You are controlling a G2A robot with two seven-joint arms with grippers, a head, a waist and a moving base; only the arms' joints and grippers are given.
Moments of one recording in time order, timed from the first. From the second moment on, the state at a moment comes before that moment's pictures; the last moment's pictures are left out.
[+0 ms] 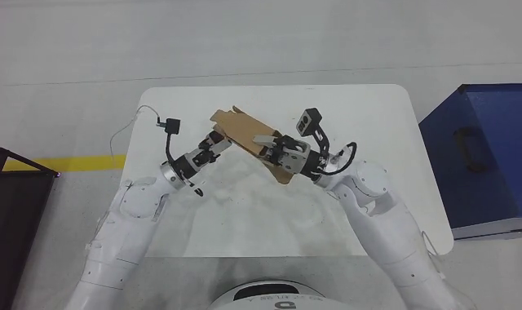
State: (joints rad) left arm 1.43 -1.14 -1.31 -1.53 0.06 -0.58 -0.51; right arm -1.41 -1.26 1.20 -1.78 0.64 0.17 0.73
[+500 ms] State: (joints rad) left arm 1.50 -1.14 -1.38 -1.53 -0.09 -0.56 -0.44; right arm -1.38 -1.25 1.23 -1.75 0.62 0.17 0.81
